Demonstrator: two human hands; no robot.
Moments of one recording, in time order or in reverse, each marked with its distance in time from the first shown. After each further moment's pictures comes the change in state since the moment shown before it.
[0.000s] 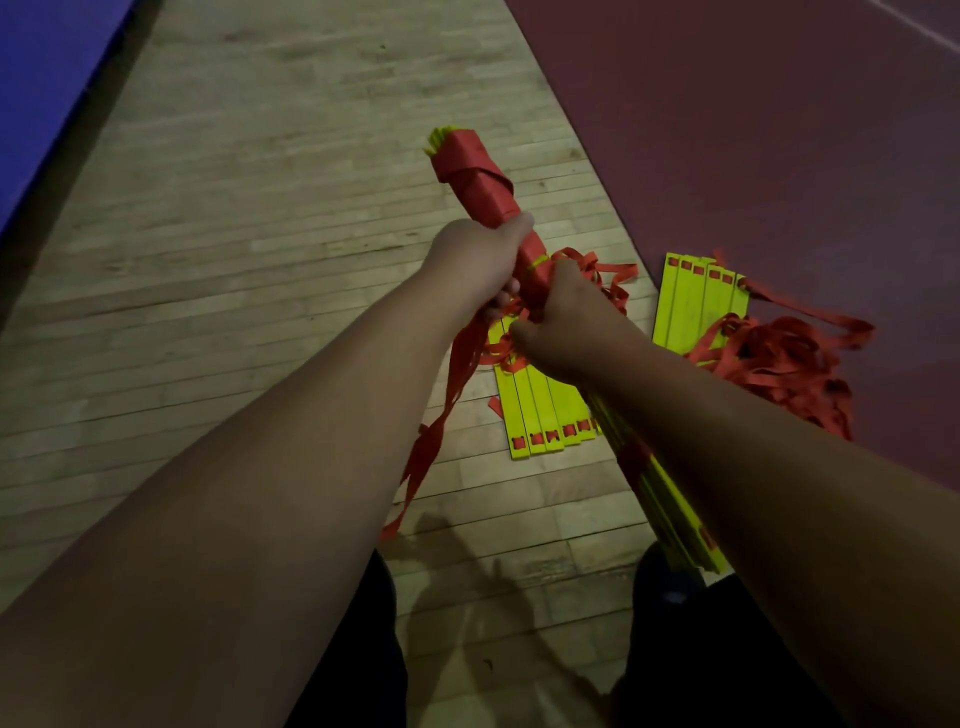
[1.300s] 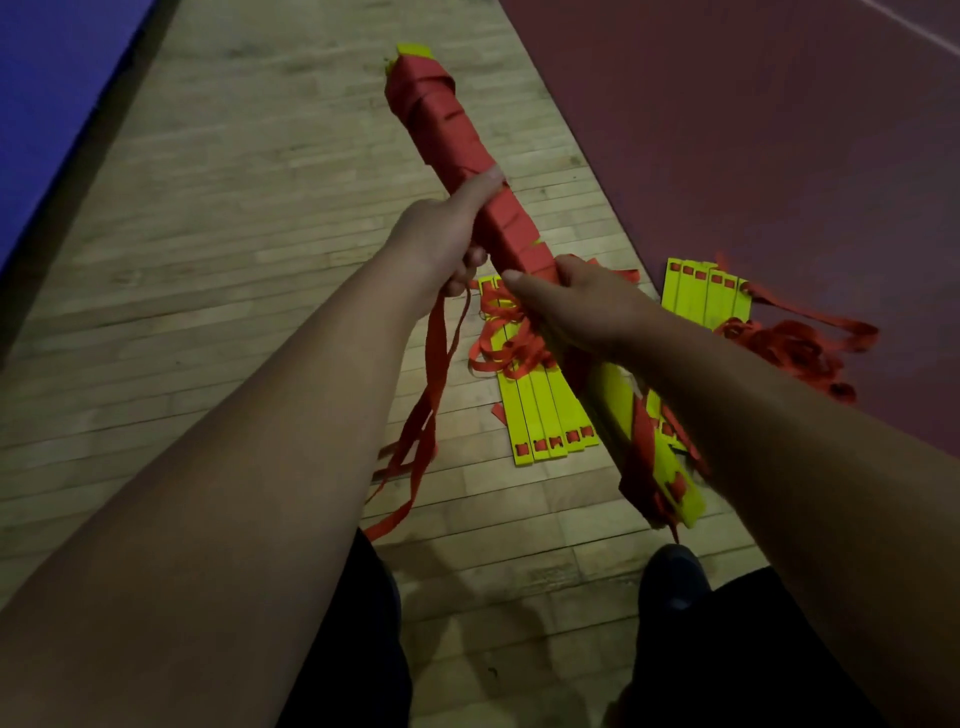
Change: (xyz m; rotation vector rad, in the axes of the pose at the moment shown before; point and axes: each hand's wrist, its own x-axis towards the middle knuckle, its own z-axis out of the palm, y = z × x) left_hand 0.007 0.007 -0.042 -0.198 -0.087 0.076; right_hand 0.001 -0.014 -0.038 0.272 -0.155 0.047
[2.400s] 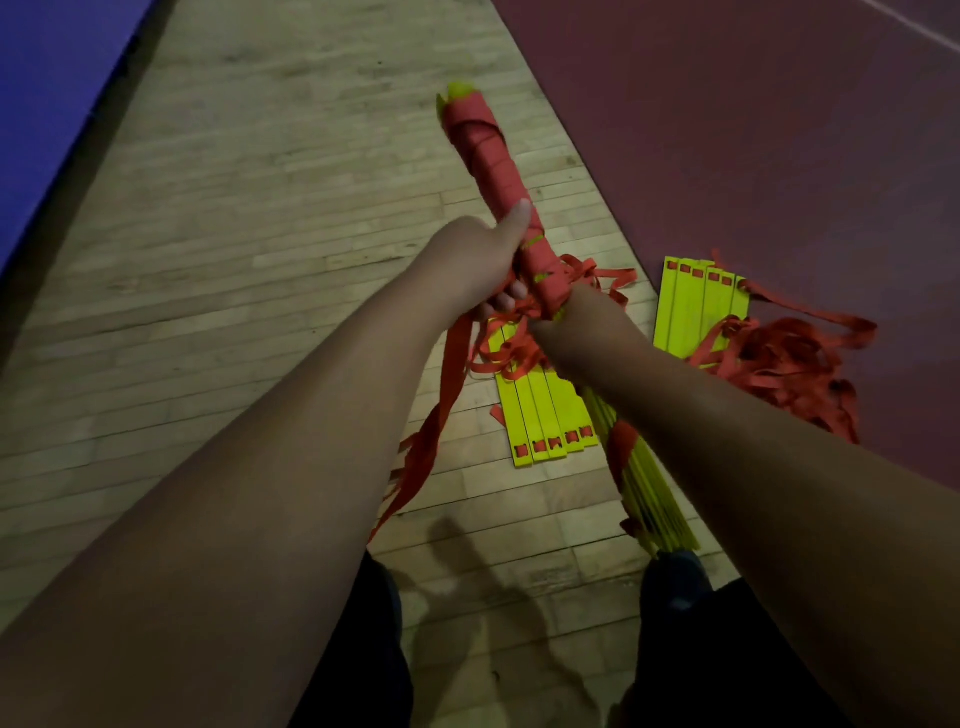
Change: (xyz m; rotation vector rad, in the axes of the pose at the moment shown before) left_hand -0.008 0.001 0.033 0.334 -0.053 0.042; right_hand 0.016 0.035 0.026 -0.125 0.191 0.092
